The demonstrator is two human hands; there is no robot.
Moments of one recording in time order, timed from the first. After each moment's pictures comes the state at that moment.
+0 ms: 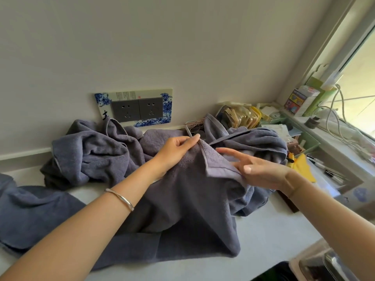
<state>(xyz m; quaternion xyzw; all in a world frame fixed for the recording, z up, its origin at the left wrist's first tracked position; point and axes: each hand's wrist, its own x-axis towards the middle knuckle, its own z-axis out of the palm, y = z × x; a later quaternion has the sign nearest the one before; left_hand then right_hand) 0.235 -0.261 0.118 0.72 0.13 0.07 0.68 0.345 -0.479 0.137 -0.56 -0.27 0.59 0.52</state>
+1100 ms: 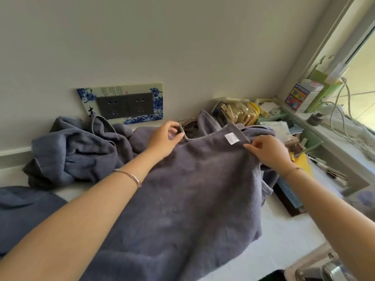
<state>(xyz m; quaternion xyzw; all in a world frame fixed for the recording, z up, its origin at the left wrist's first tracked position) 0.303 -0.234 0.074 0.86 0.22 0.16 0.44 0.436 -0.501 0.107 -0.95 -0.26 0.01 0.16</state>
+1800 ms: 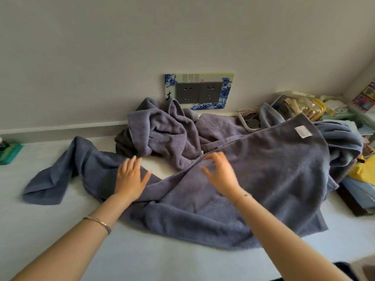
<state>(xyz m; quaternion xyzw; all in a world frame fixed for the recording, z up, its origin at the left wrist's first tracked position) 0.015 -0.113 -0.030 0.91 0.38 0.05 0.14 0.205 -0.311 0.008 -0.84 -0.39 0.08 0.37</state>
